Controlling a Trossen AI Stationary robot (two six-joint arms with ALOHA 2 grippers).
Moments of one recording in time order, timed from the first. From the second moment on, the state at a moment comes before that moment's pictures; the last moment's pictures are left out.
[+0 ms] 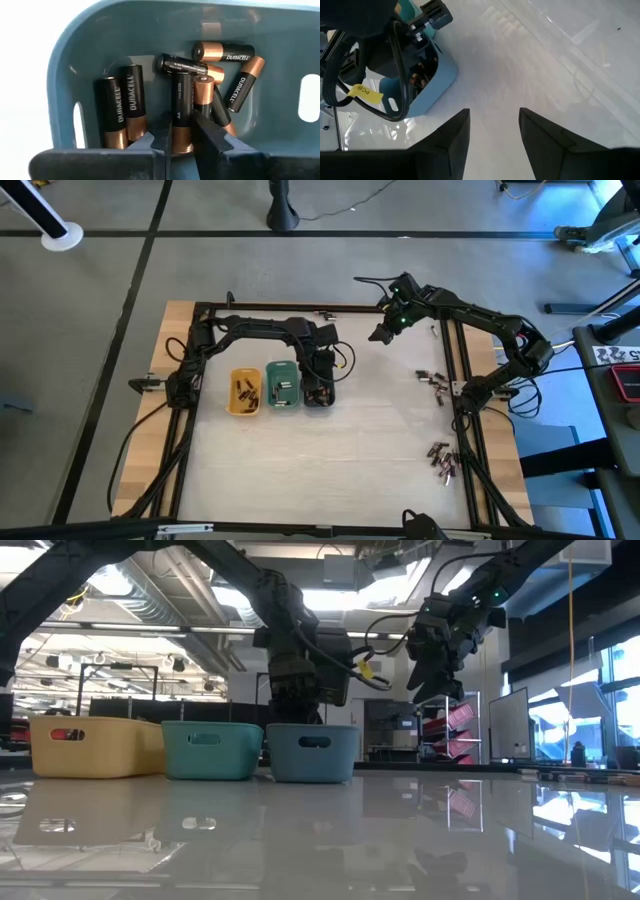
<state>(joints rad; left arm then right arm) 0.34 2.12 1.56 -0.87 0.36 0.24 -0.78 1.51 1.09 -0.62 -0.60 0.07</state>
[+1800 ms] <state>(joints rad) 0.68 1.84 1.61 -0.72 0.26 0.30 -0.78 1.51 1.09 -0.62 -0.57 0.17</state>
